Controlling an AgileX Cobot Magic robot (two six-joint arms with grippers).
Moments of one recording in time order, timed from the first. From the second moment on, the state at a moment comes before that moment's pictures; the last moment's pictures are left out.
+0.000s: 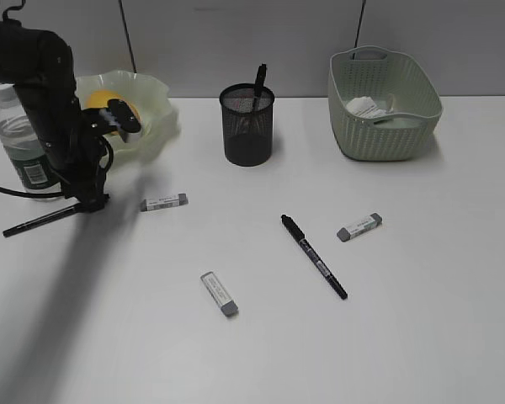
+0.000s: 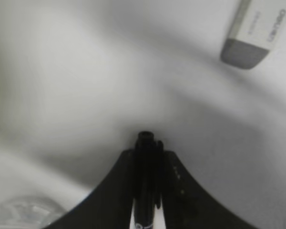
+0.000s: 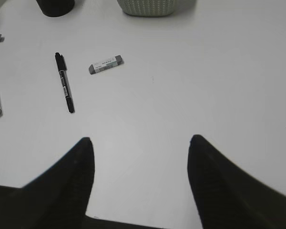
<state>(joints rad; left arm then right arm) -0.23 2.23 -1.62 -0.02 0.97 0.82 0.27 0.28 -0.53 -0.03 0.91 0.14</state>
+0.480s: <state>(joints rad) -0.32 2.03 -1.61 -0.17 0.94 0.82 0.27 0.28 -0.53 -0.03 0.91 0.14</state>
